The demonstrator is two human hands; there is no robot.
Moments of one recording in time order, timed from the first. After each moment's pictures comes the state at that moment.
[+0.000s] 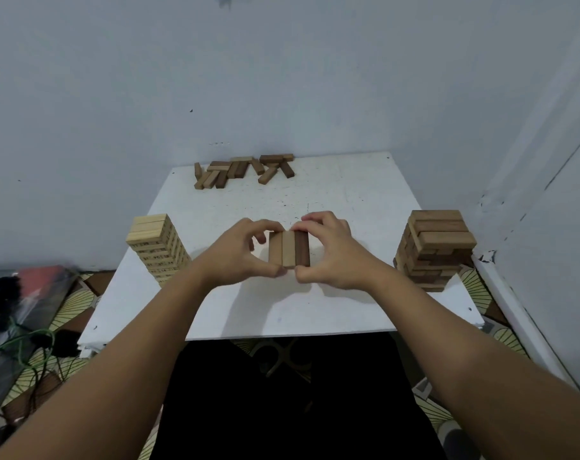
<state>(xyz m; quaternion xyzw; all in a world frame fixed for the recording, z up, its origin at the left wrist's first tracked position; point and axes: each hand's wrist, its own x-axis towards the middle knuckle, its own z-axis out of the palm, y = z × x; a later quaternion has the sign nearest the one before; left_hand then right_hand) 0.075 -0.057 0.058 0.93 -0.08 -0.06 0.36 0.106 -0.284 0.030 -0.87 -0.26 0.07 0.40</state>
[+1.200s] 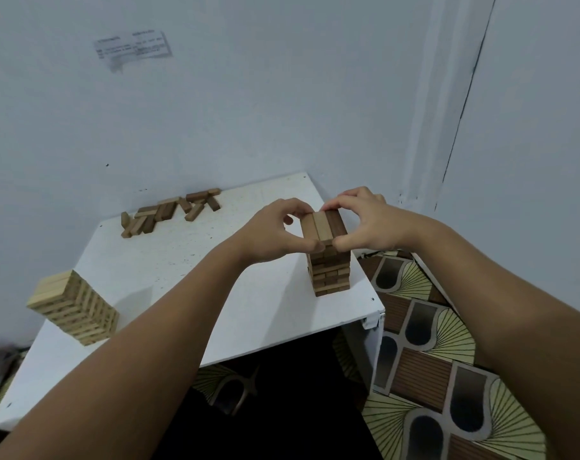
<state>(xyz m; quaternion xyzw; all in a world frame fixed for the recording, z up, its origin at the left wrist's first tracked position) 0.126 -0.258 0.101 0.90 -0.20 -0.07 0.37 0.106 -0.491 0.101 -0.93 -0.14 0.09 0.34</state>
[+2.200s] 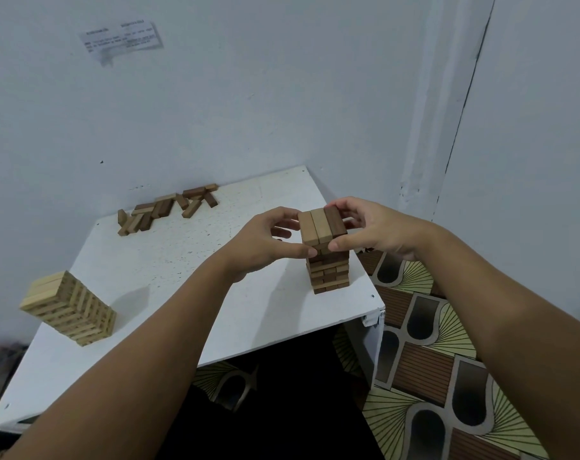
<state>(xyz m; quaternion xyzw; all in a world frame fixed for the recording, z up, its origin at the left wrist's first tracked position) 0.116 -0.248 0.085 0.86 -0.13 -0.13 0.48 0.111 -0.501 0.071 -0.79 -0.15 0.17 0.57</state>
